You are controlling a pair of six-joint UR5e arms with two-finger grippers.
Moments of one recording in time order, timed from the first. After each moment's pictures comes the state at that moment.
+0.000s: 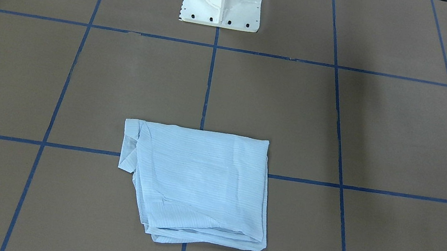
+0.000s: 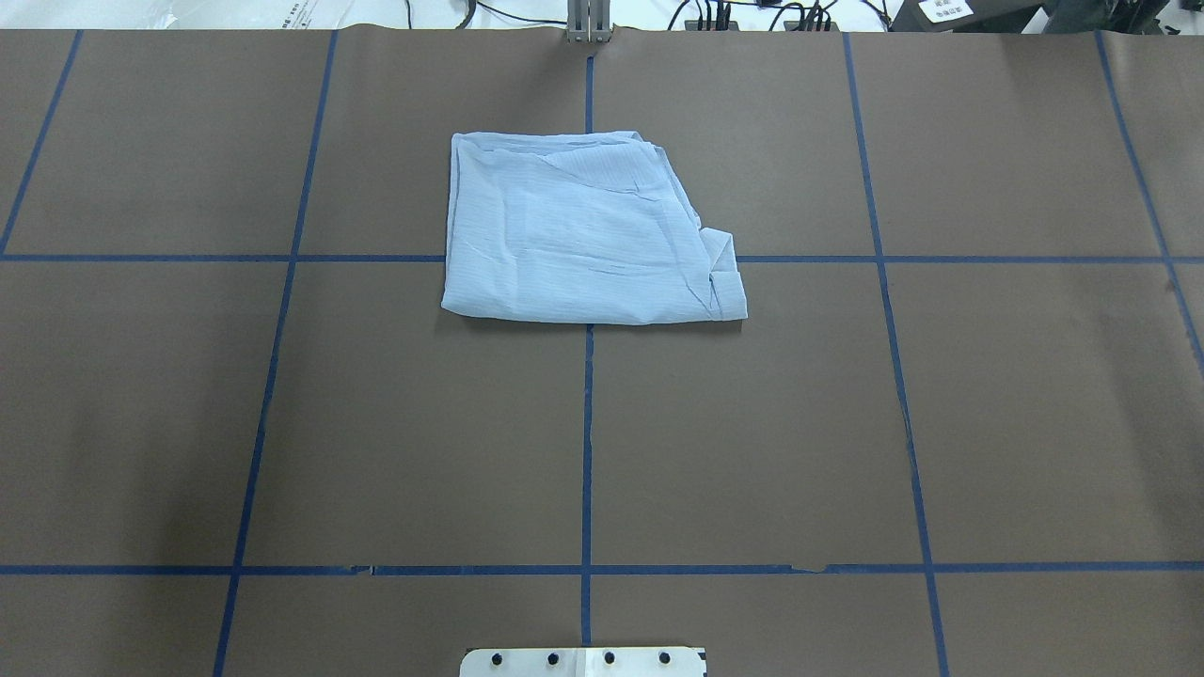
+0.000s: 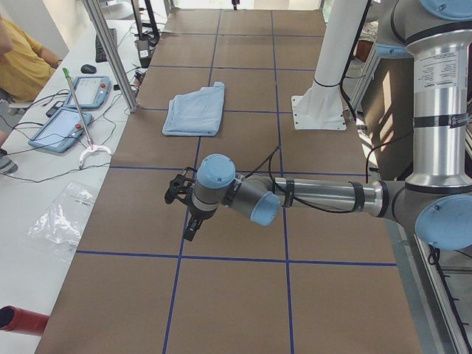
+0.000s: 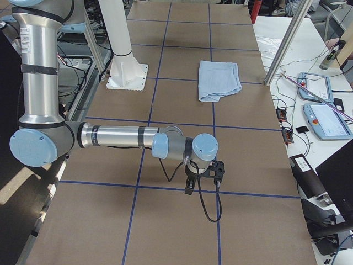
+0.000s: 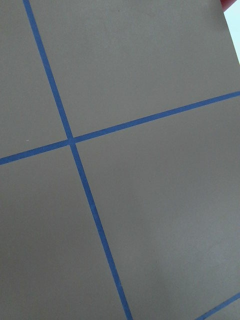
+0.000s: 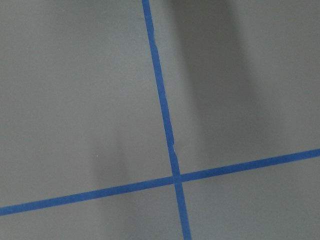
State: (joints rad) left arm -1.52 -1.47 -1.71 -2.02 -2.34 -0.06; right arm 1.55 -1.61 1.63 -1.69 2.39 0.13
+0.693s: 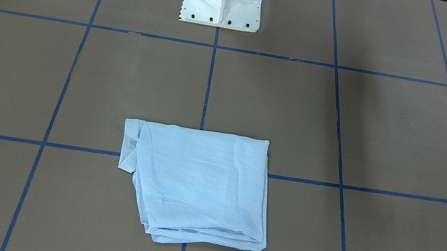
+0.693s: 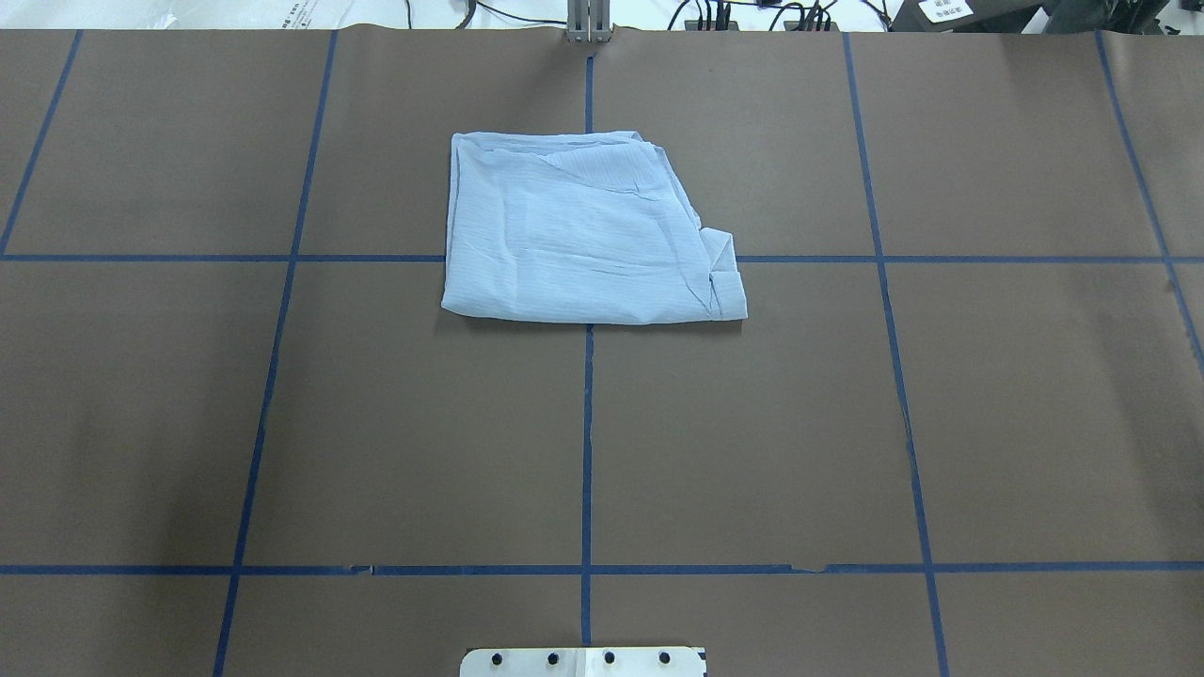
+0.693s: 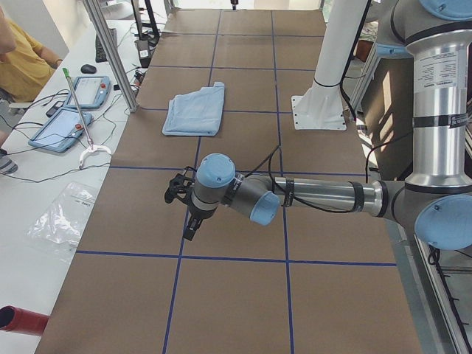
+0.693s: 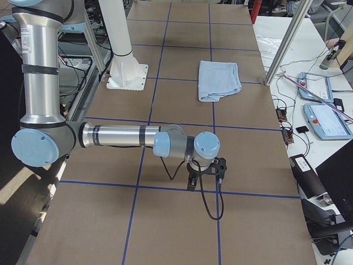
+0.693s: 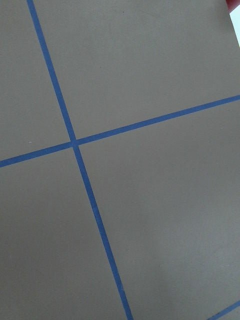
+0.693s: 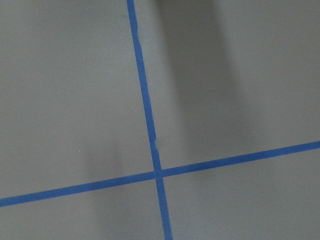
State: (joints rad) left arm -1.52 -1.47 -1.71 -2.01 -2.34 -0.06; right arm 1.55 -1.60 1.63 -1.69 2.41 0.13
